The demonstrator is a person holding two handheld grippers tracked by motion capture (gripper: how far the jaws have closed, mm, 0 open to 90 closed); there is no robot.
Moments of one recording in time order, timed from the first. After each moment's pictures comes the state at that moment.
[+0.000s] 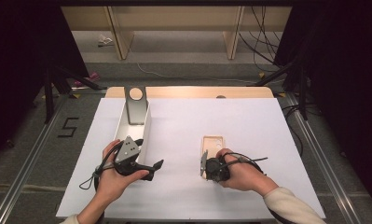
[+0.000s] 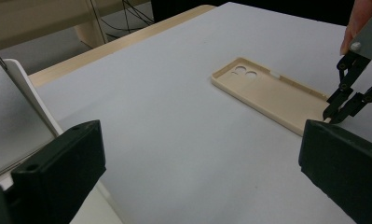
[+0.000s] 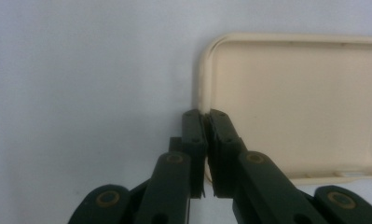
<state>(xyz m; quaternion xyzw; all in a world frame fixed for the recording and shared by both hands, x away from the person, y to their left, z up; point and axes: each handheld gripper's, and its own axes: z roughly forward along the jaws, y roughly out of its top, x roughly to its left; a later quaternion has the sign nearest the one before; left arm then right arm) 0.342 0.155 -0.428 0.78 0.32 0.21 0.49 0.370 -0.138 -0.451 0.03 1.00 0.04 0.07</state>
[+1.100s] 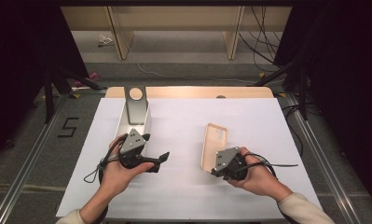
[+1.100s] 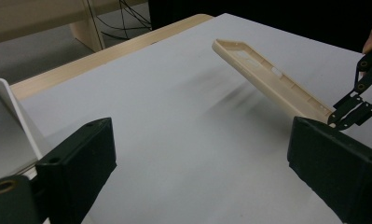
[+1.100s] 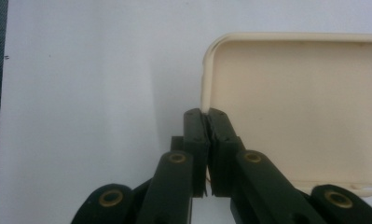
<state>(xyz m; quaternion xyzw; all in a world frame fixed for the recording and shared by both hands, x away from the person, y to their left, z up) 0.355 0.133 -0.404 0.78 0.34 0.19 0.49 0.356 -0.182 -0.430 0.05 0.96 0.26 0.11</state>
